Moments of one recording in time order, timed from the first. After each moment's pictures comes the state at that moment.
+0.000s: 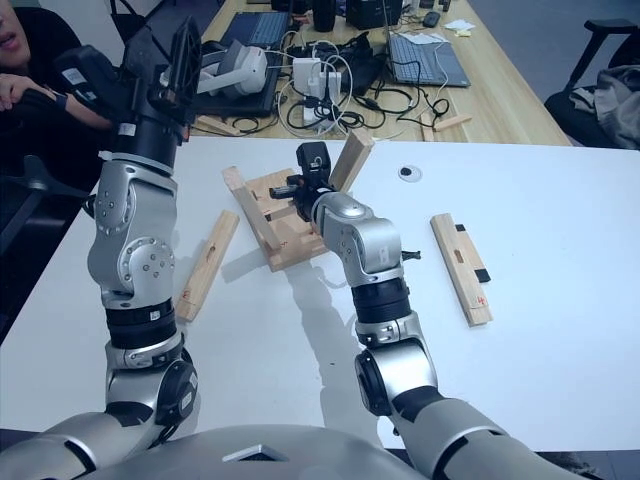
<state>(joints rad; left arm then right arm) -0.51 0.04 0.13 -0.25 -0.38 0.25 -0.10 -0.61 0.10 0.08 0.12 0.21 0.83 0.09</state>
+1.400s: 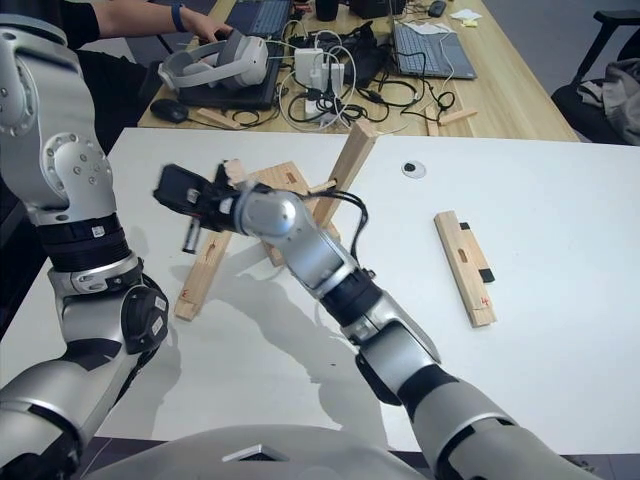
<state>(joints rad) -0.89 0.22 0.27 0.01 -0.30 0.08 -0.03 -0.66 -0.03 0.55 0.12 -0.11 0.24 0.56</state>
